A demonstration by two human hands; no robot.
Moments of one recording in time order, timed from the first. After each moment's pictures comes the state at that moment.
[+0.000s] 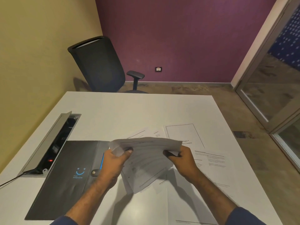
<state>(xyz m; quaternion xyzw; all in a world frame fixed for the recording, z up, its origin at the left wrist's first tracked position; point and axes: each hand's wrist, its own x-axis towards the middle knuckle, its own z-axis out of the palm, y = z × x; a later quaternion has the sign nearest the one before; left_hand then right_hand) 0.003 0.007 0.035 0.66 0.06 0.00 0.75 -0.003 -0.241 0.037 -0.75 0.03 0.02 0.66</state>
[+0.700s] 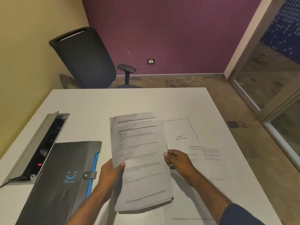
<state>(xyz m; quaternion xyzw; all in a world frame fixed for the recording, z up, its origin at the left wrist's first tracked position) -0.001 0.003 -0.023 0.72 0.19 -0.13 0.65 -0.003 -0.267 -0.008 -0.69 0.15 0.15 0.69</state>
